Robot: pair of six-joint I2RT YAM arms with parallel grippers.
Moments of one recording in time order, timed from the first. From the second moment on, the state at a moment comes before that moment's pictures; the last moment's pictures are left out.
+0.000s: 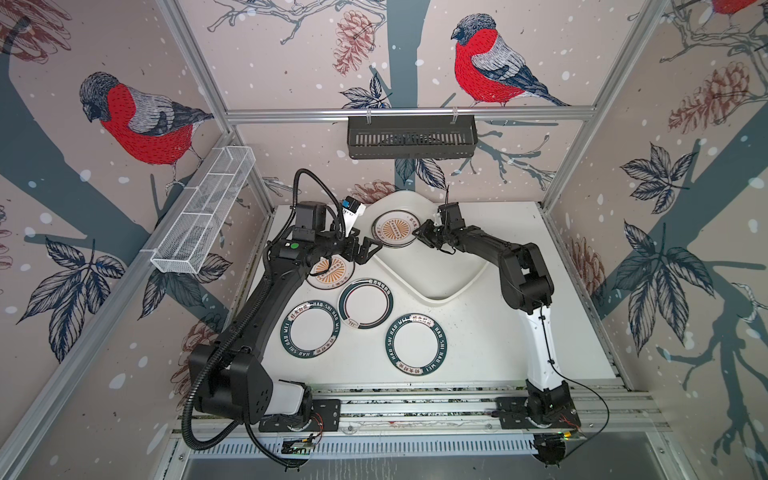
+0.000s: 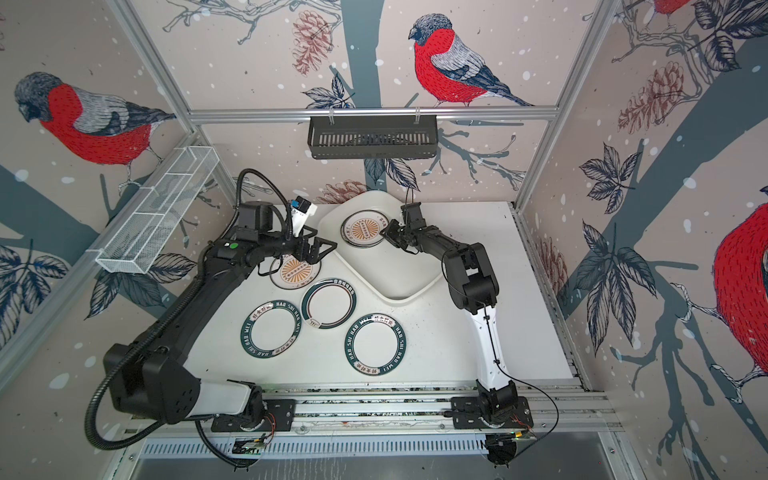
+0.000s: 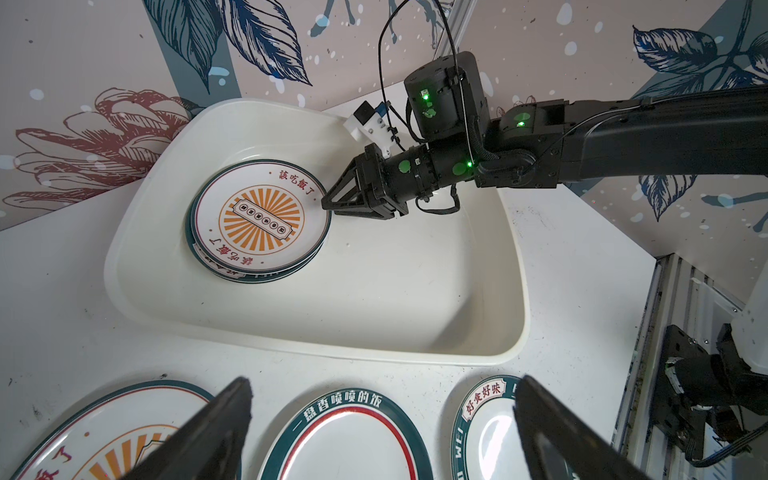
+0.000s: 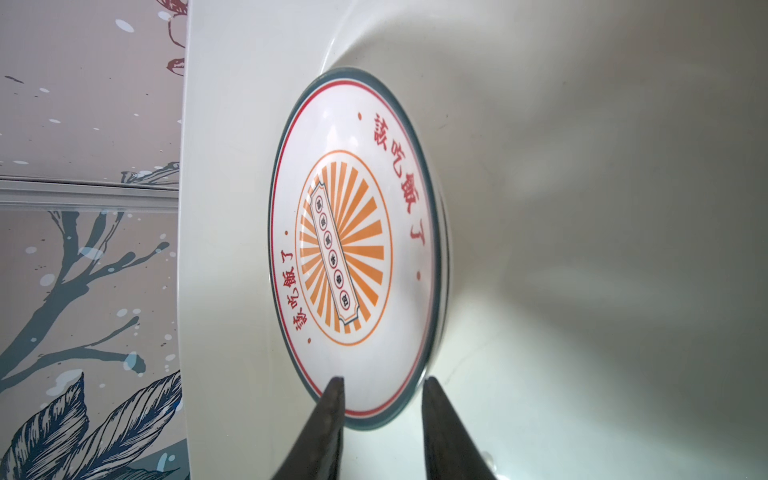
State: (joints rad) left arm -0.21 1.39 1.28 -0.52 0.64 0.15; right arm 0.40 2.33 1.75 -0.11 -0.43 0.89
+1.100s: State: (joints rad) left arm -0.21 1.40 1.28 -0.52 0.62 0.16; right arm 0.40 2.06 1.57 -0.10 -0.36 0.80
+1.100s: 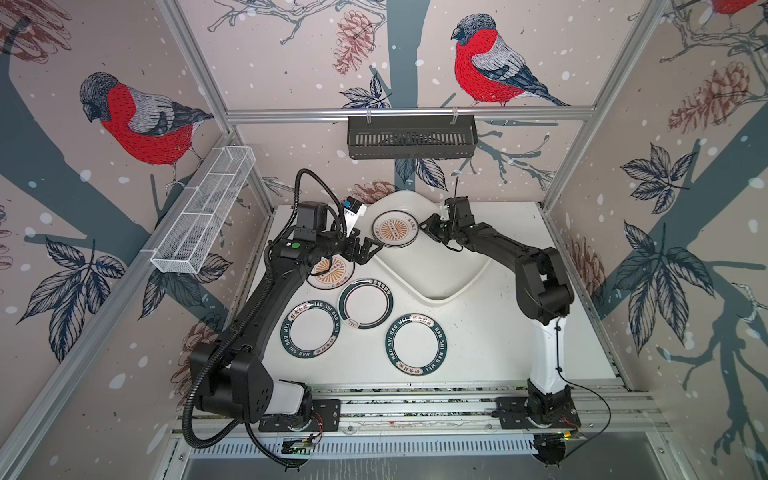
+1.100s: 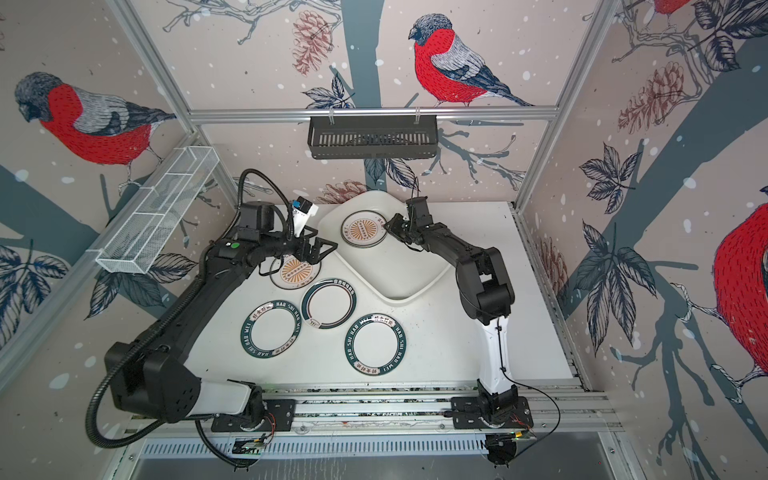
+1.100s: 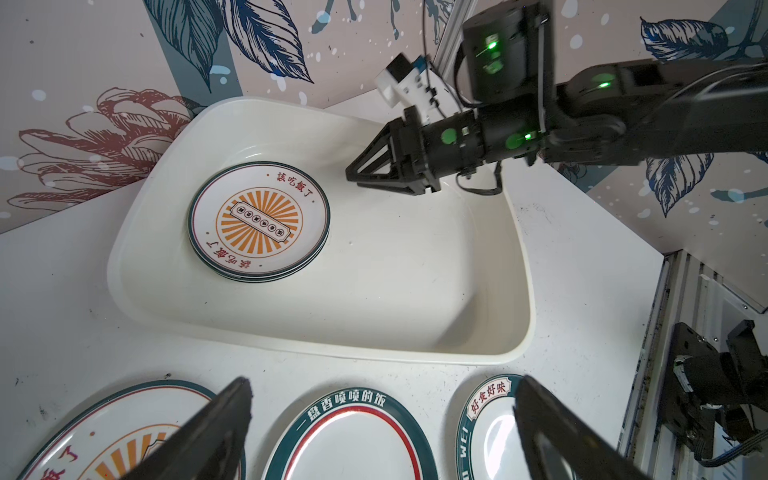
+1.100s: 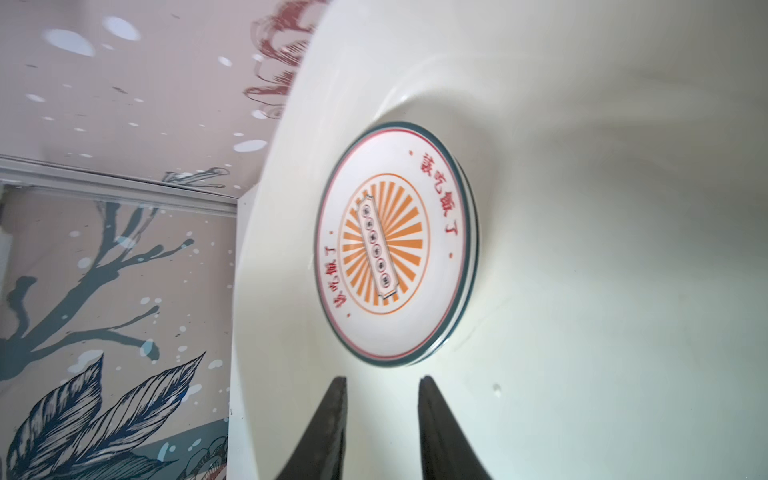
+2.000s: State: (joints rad) left arm -0.21 1.43 1.28 -0.52 0.65 0.16; right arm 0.46 0.79 0.54 -0.21 -0.39 0.69
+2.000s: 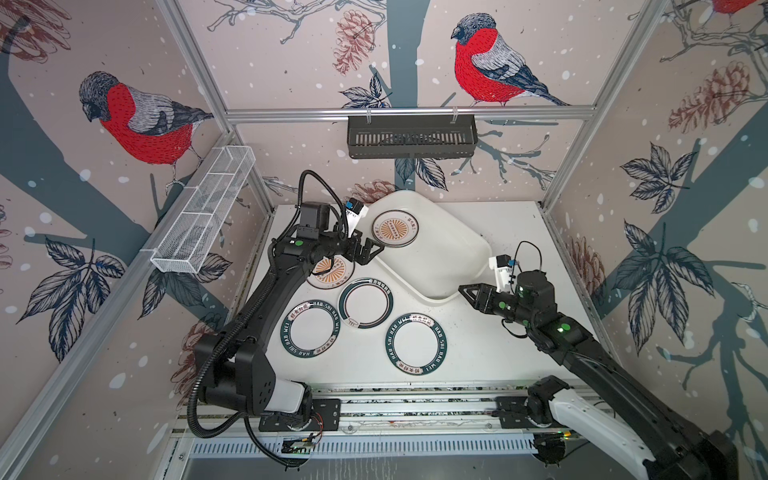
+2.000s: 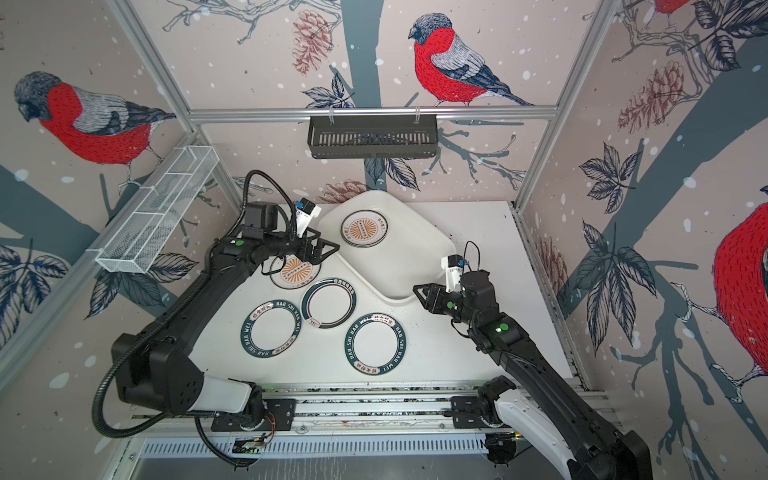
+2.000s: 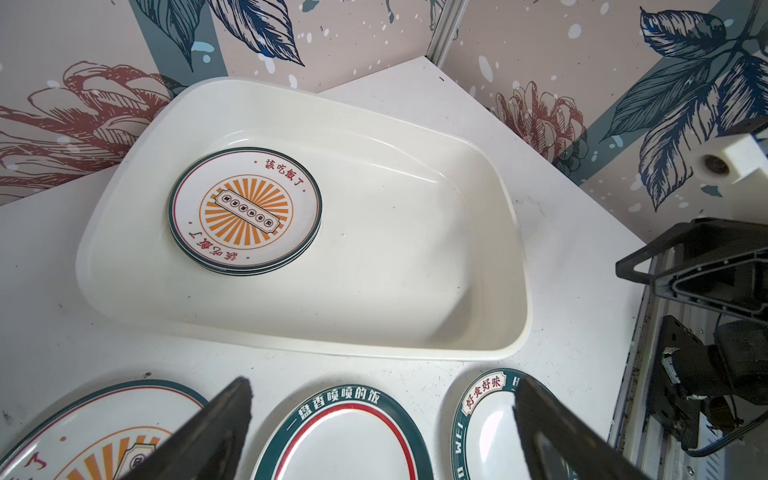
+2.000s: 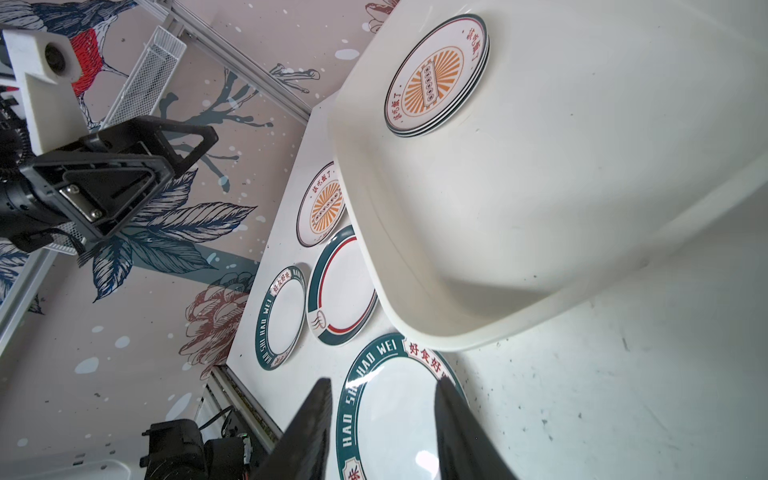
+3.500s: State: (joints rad) left arm -0.28 1.44 1.30 -0.63 0.84 0.27; right arm 0.81 0.89 0.20 -0.07 -0.26 1.00
